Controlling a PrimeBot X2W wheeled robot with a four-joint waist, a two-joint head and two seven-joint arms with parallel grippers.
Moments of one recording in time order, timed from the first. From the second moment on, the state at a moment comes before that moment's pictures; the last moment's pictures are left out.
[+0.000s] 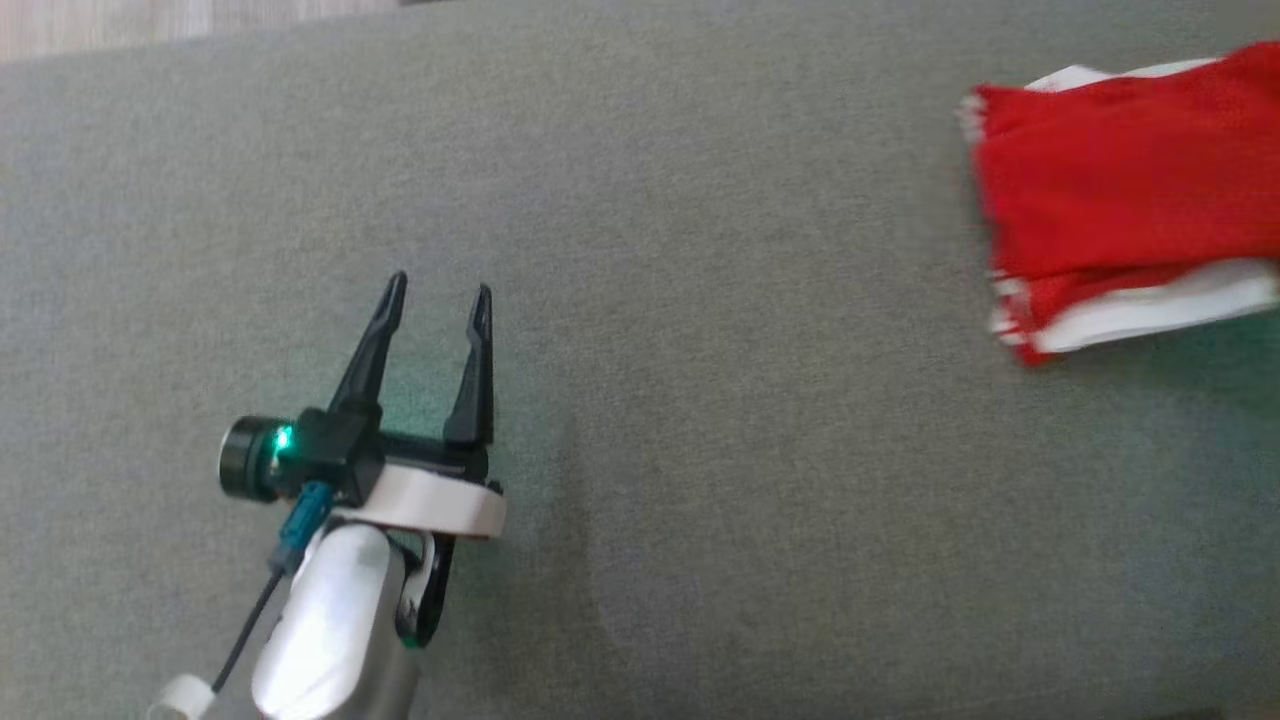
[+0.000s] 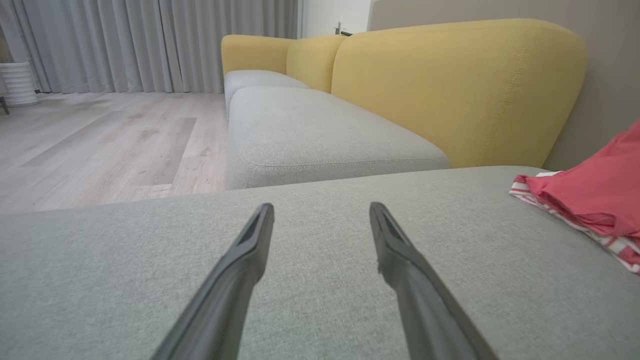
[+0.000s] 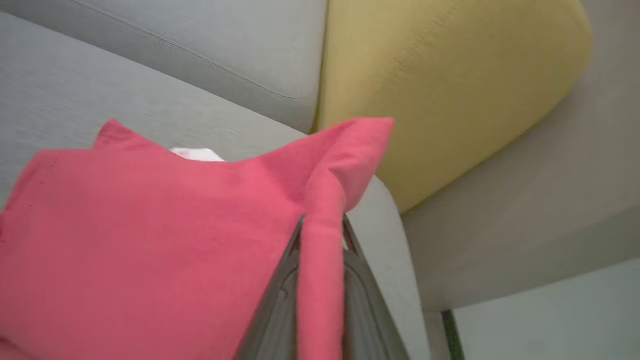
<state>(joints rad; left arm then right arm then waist) -0.31 0.04 -0.24 0.34 -0.15 -0.03 -0.26 -0.67 -0.59 0.22 0.67 0.08 0.13 0.06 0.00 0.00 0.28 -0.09</state>
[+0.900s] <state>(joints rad) -0.34 0.04 -0.23 0.33 -0.15 -0.03 -0.26 -0.70 -0.52 -0.10 0.69 -0.07 0.13 0.03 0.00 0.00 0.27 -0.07</state>
